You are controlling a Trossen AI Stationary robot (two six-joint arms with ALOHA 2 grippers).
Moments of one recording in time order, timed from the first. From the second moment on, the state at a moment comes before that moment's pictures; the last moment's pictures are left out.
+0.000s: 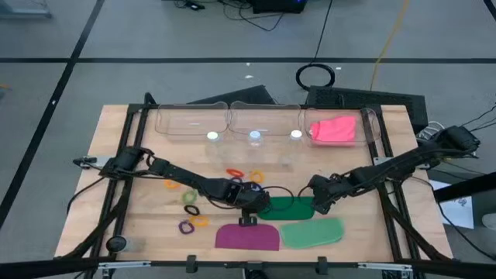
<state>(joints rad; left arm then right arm) -0.30 2.15 1.39 -0.40 0.03 -0.35 0.43 1.40 0.71 -0.41 0.01 1.04</state>
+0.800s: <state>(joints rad) -0.30 2.15 1.39 -0.40 0.02 -0.34 0.43 1.46 0.53 0.00 -0.08 1.22</state>
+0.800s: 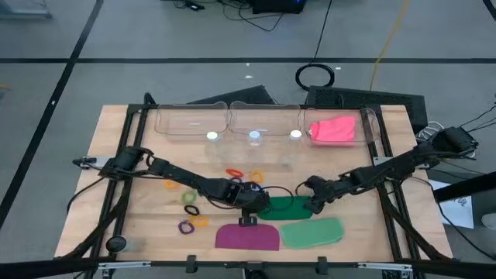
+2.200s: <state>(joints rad) -0.30 2.15 1.39 -0.40 0.02 -0.35 0.43 1.34 0.52 -0.08 -0.01 1.13</state>
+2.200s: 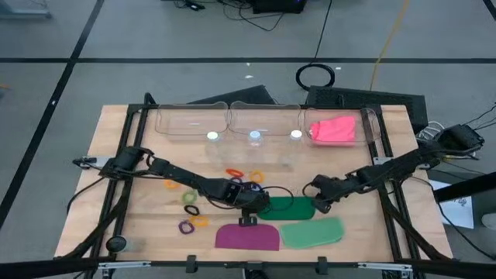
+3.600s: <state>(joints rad) -0.30 2.15 1.39 -0.40 0.03 -0.35 0.42 1.44 0.52 -0.17 0.00 1.11</state>
